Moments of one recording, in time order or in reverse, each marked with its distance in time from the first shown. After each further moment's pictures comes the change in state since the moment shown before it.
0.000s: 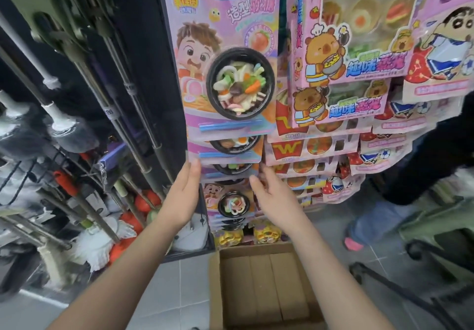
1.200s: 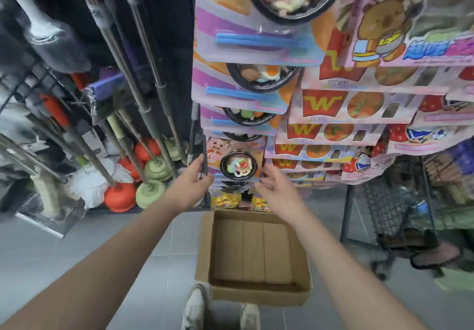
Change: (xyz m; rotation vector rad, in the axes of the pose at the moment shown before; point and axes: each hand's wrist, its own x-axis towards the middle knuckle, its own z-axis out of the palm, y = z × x) left_hand -0.009 -0.140 0.035 0.109 -0.124 -0.404; right_hand 0.009 0.104 0.053 -0.011 -0.218 0.224
